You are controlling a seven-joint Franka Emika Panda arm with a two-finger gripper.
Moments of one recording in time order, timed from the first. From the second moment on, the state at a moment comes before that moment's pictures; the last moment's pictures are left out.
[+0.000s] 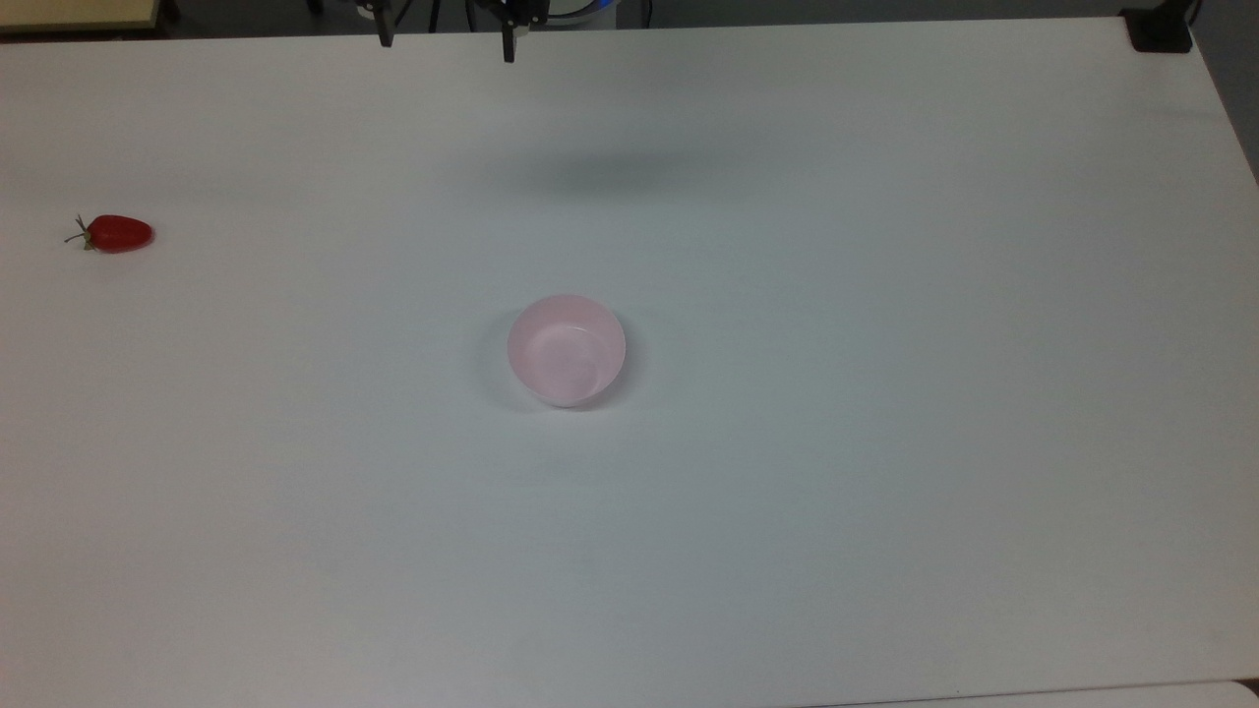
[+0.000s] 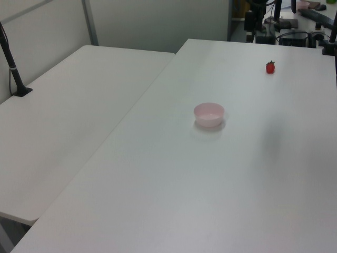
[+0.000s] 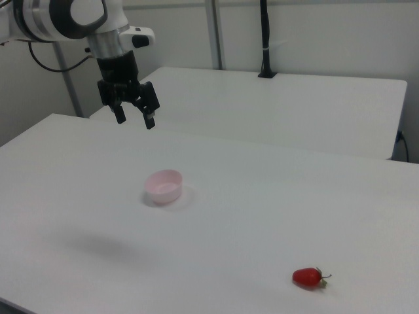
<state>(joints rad) 0.00 0.00 -0.01 -1.61 -0.07 1.61 0.05</state>
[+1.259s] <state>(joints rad) -0.15 0.02 -0.04 -1.61 -0.07 1.62 0.06</state>
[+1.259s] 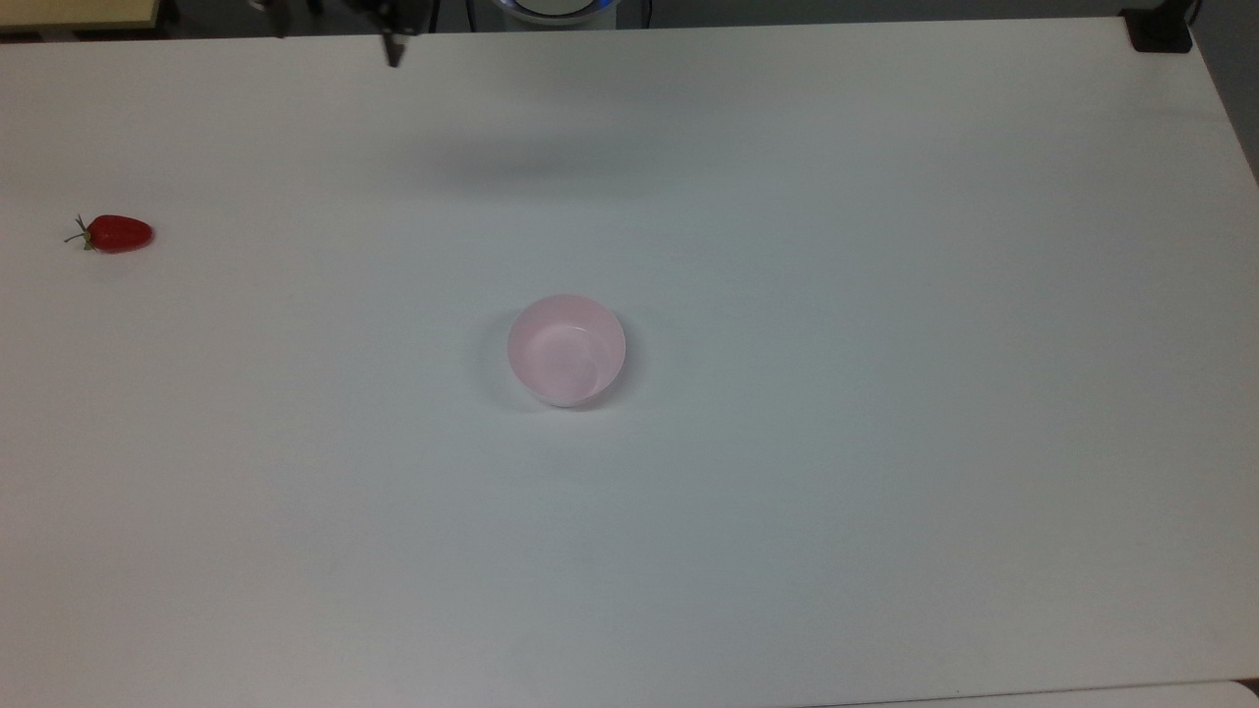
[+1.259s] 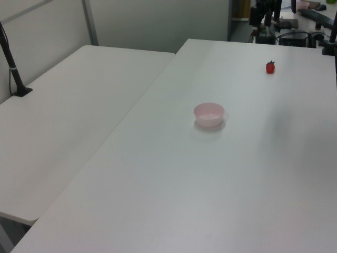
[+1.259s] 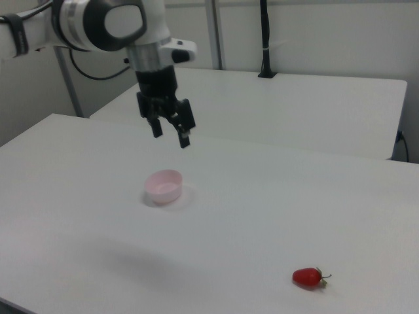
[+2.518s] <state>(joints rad) -0.56 0.39 -0.05 -1.66 -0.08 2.09 0.34</state>
